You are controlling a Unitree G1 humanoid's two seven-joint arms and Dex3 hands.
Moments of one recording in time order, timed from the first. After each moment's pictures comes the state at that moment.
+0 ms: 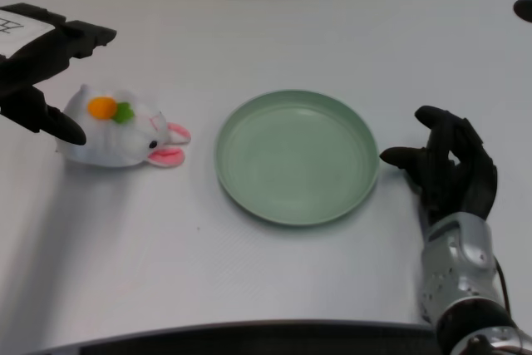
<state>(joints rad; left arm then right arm) -0.66 0.79 -0.25 0.39 0.76 -0.21 -0.46 -0.57 0.00 -0.40 1.12 0.31 -0.45 0.02</state>
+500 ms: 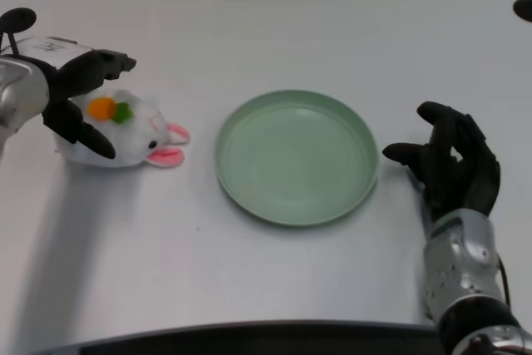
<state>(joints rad) -0.87 0.63 -0.44 0.87 0.82 -0.21 -0.34 -0.57 -0.01 -0.39 1.09 0.31 -0.43 0.00</state>
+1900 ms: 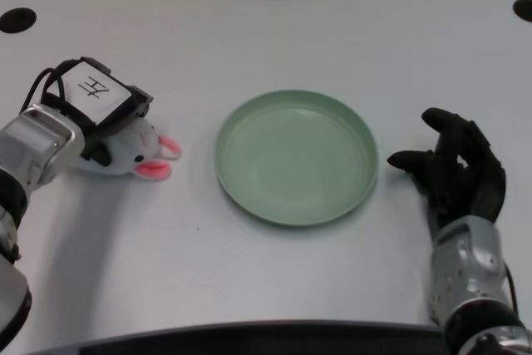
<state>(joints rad) -0.94 0.51 -0.80 1.27 1.03 -0.29 0.41 -0.57 -0.03 -0.43 1.15 0.32 -0.46 0.05</state>
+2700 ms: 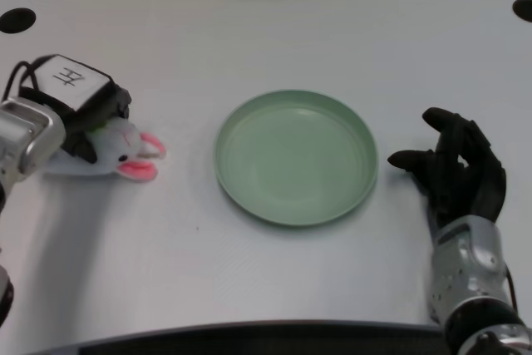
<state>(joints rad) -0.95 0.57 -0.70 1.25 0.90 -0.34 0.29 -0.58 -0.03 -0.44 1.17 0.32 -0.46 0.06</state>
